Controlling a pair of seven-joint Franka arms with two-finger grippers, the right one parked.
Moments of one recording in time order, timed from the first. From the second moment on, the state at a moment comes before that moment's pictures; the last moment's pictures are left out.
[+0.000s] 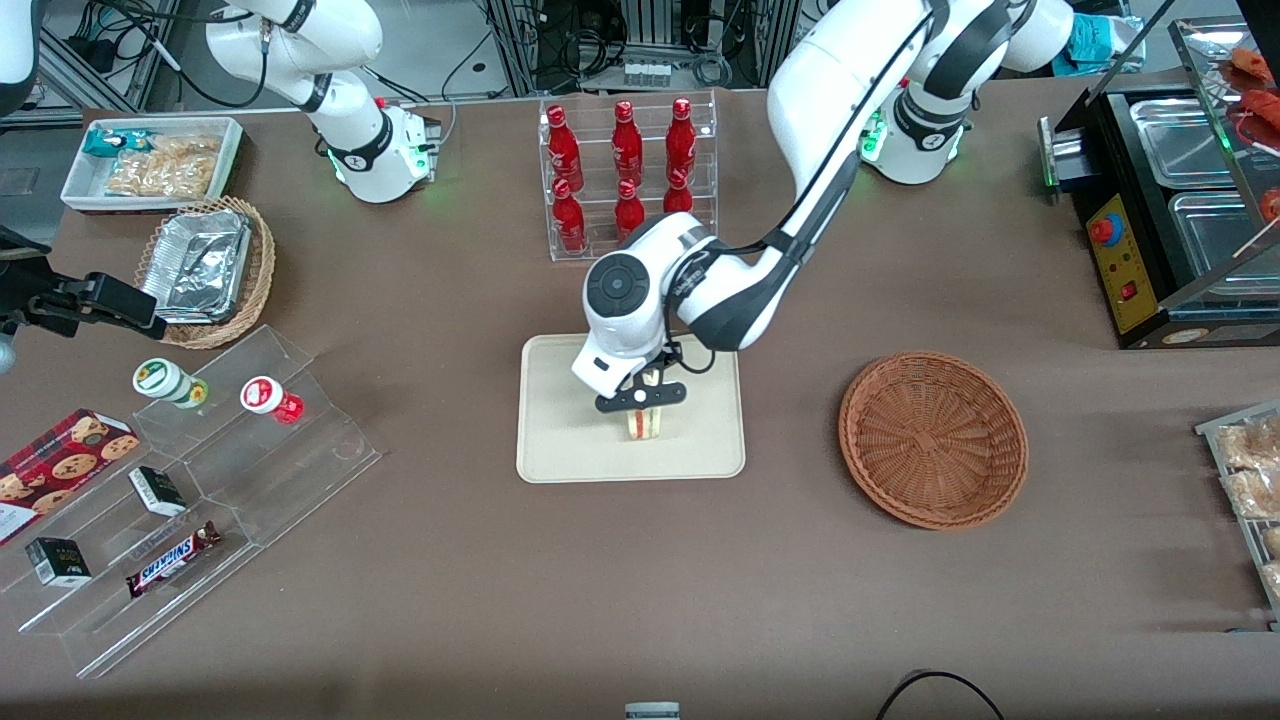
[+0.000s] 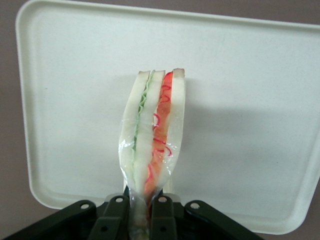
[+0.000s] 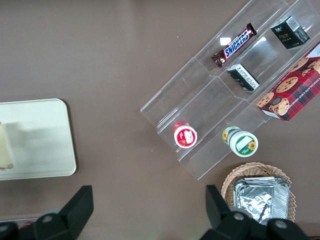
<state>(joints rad) -0.72 0.81 -0.14 -1.26 0.05 1.97 -0.96</state>
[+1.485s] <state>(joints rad) -0.70 0.66 -0.04 -1.27 0.07 1.81 -1.03</state>
